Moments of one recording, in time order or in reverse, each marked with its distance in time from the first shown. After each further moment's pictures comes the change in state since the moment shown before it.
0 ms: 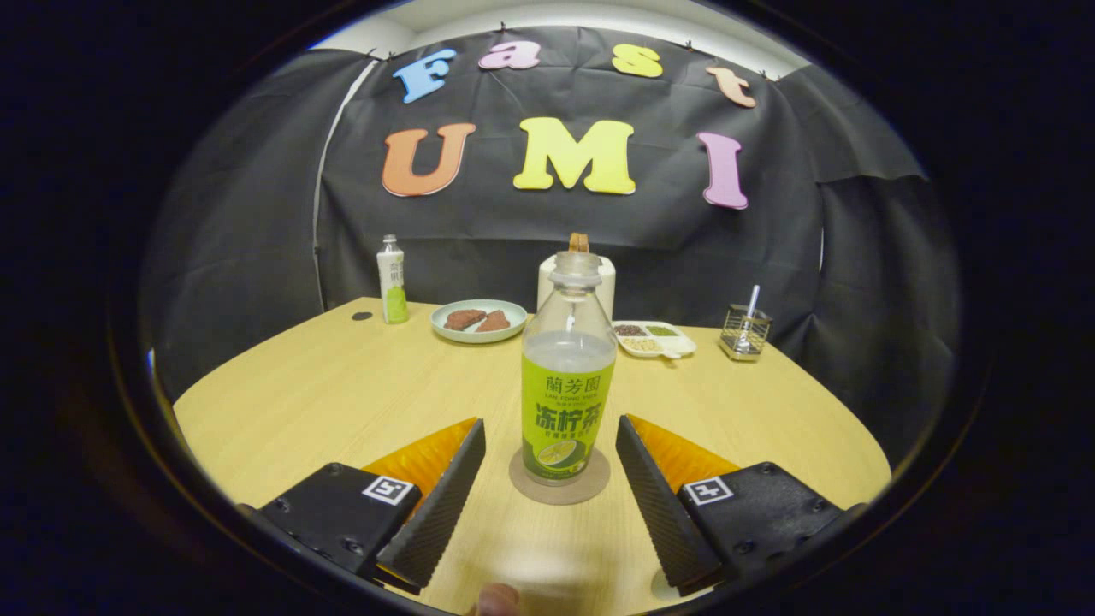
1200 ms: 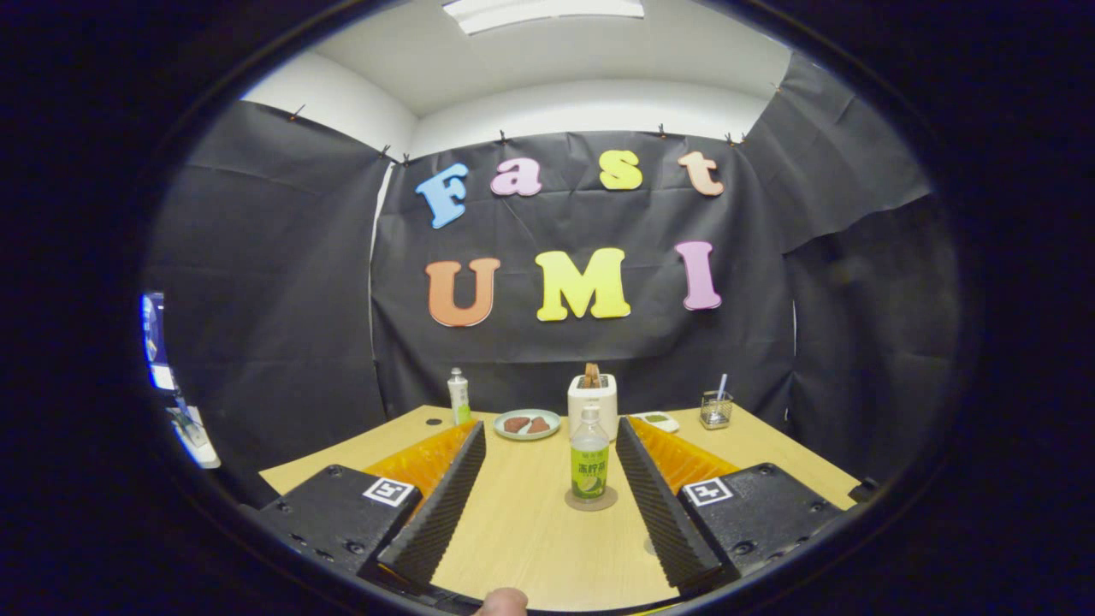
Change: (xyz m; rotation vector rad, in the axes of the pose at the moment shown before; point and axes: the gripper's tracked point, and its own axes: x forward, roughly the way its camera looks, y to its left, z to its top) arm -0.244 0.022 0.062 0.091 -0.342 0.092
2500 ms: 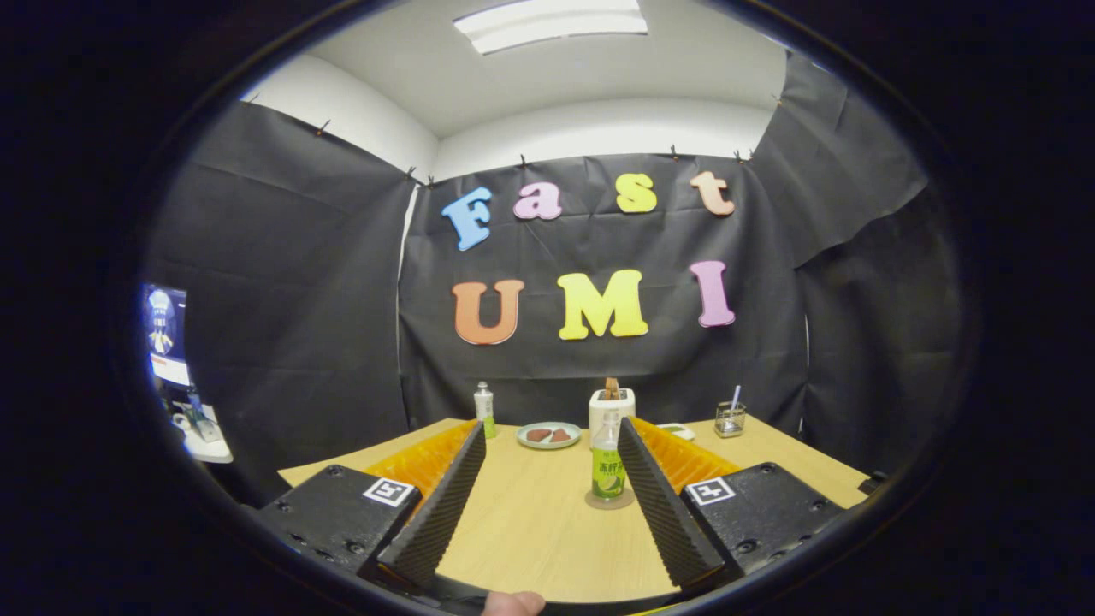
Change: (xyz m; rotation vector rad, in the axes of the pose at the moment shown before) arm -0.036 0.017 -0.005 -0.008 -0.096 0.065
